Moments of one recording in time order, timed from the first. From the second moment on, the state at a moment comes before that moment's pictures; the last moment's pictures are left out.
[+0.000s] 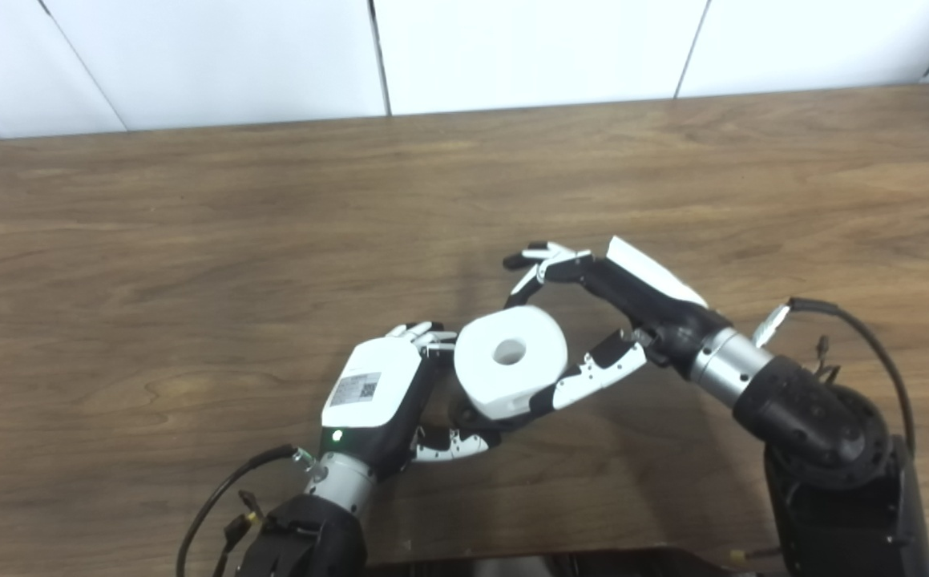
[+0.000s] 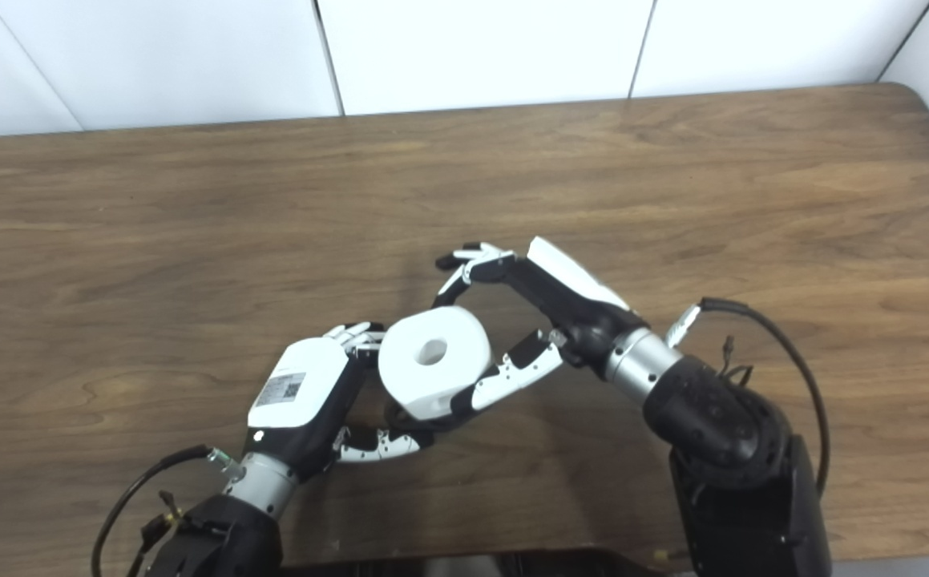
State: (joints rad) left arm 0.19 0.10 -0.44 -0.47 1.04 0.23 -0.32; right arm -0.04 -0.16 0.15 -0.65 -0.53 0.47 0.72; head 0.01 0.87
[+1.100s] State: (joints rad) left arm 0.19 0.10 -0.44 -0.47 1.04 0.24 -0.32; right arm -0.02 -0.30 0.21 -0.62 -0.41 0.47 0.55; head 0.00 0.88
